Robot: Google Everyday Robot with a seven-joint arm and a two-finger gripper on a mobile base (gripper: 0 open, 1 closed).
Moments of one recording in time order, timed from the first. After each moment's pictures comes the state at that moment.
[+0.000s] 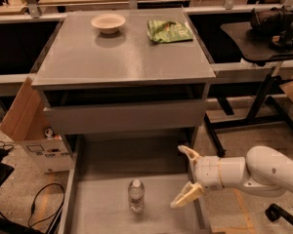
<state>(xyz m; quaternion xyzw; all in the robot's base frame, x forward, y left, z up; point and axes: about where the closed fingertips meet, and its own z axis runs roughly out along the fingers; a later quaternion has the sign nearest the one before) 0.465 -0.095 0.621 -0.55 0.66 0.28 0.43</state>
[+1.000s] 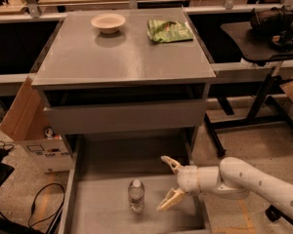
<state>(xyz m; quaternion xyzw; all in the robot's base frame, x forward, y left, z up) 0.489 -0.050 0.525 -0.55 0.62 0.36 0.44</state>
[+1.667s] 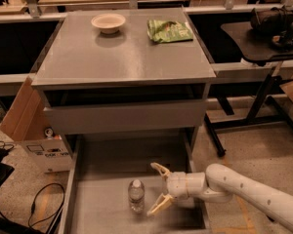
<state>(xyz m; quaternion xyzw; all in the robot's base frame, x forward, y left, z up) 0.492 -0.015 0.474 -0.55 0.59 0.39 0.44</state>
